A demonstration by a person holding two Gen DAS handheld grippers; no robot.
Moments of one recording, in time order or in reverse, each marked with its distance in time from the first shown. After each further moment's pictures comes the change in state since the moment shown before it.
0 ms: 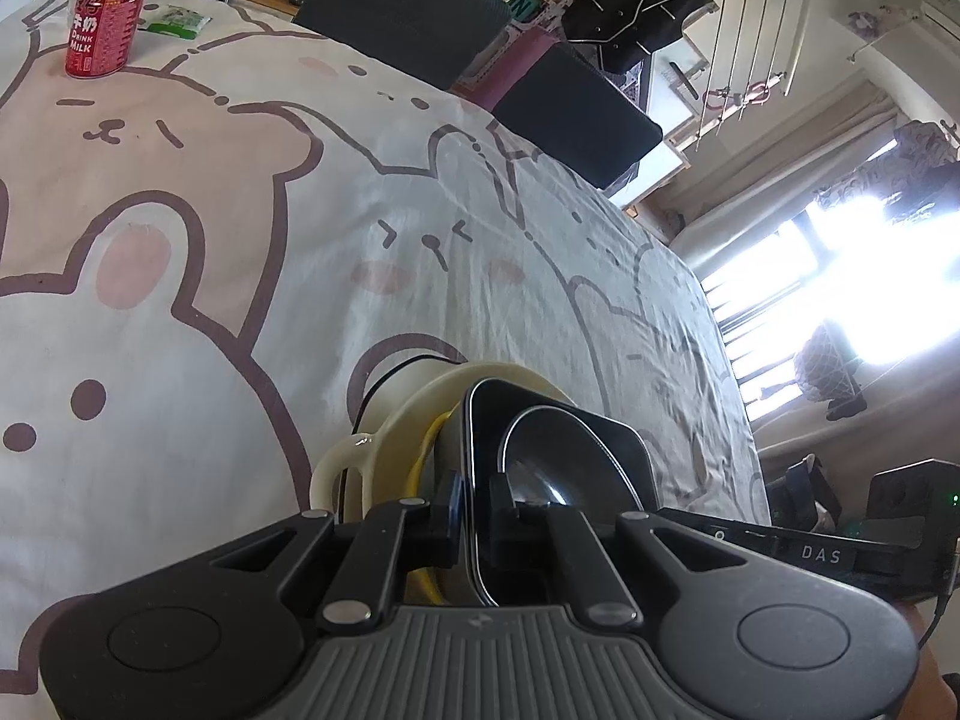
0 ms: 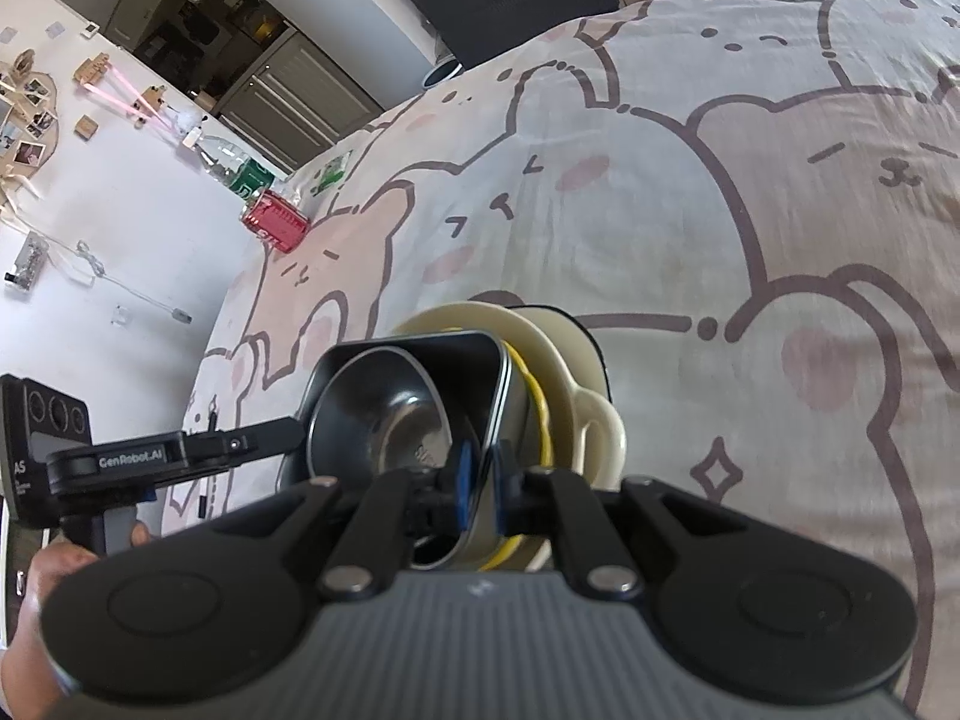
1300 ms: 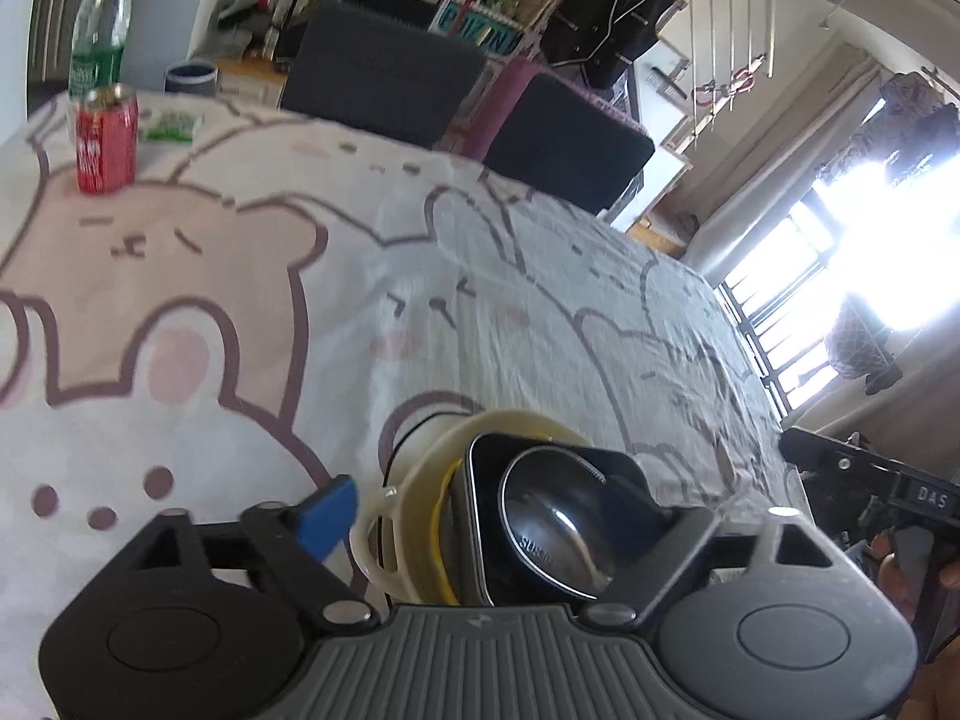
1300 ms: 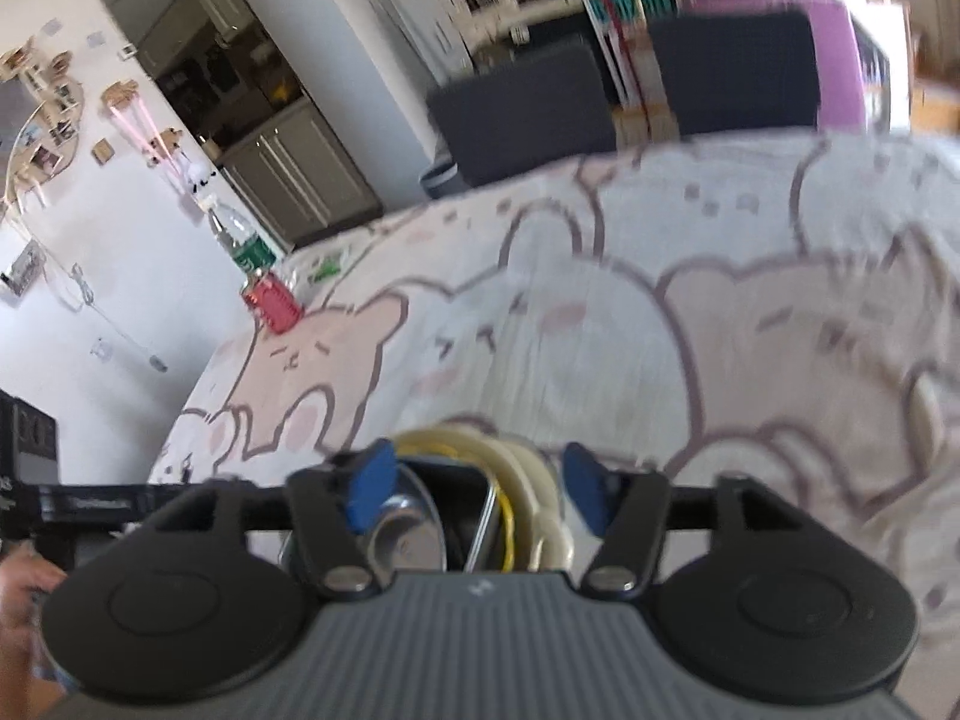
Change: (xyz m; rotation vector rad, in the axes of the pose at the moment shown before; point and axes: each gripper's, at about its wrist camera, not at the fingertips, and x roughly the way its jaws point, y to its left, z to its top) left arm -0.044 -0.032 0.007 0.148 -0.088 0.104; right arm -0.068 0.028 0.008 -0.182 -0.264 -0.128
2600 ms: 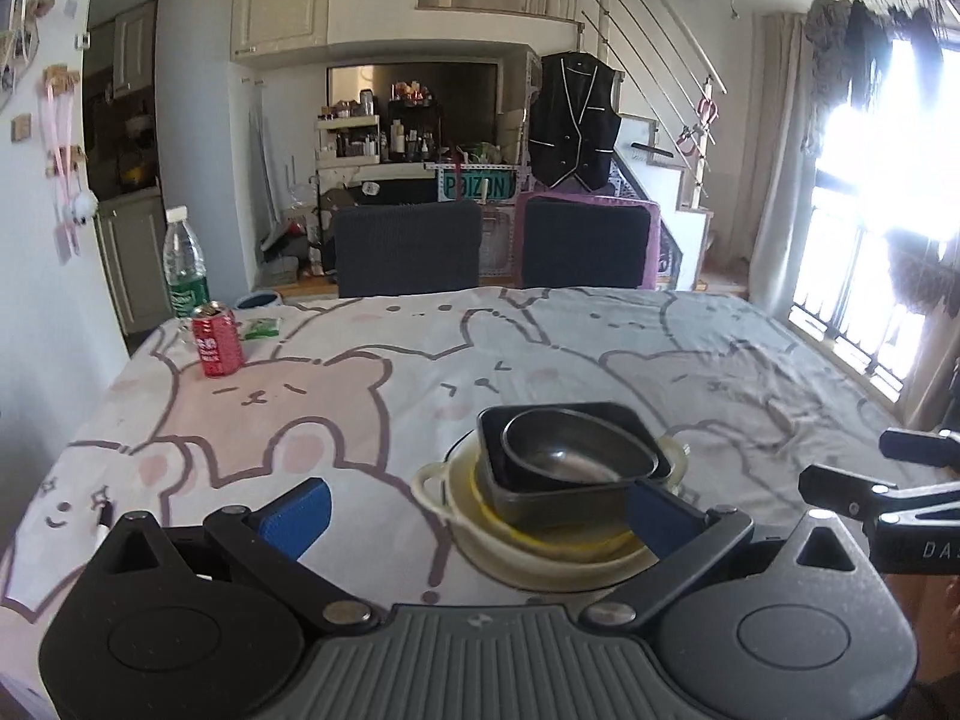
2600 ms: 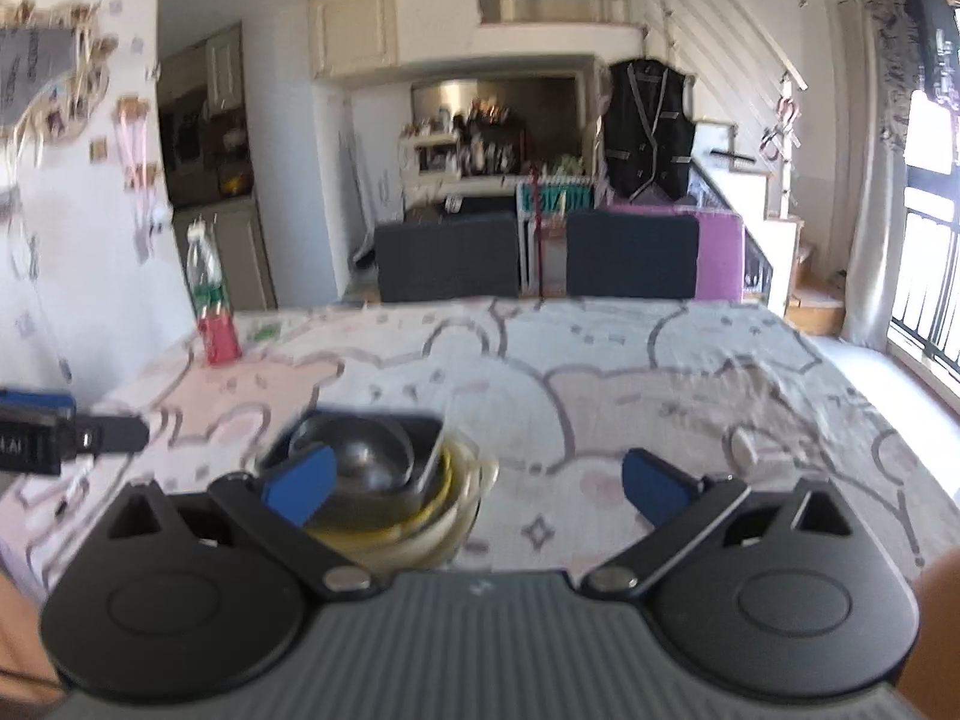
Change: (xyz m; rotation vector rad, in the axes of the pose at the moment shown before) left arm -0.093 -0.083 -0.144 0.353 -0.345 0.305; right arm -0.089 0.064 -0.157 -0.174 -0.315 -0.287
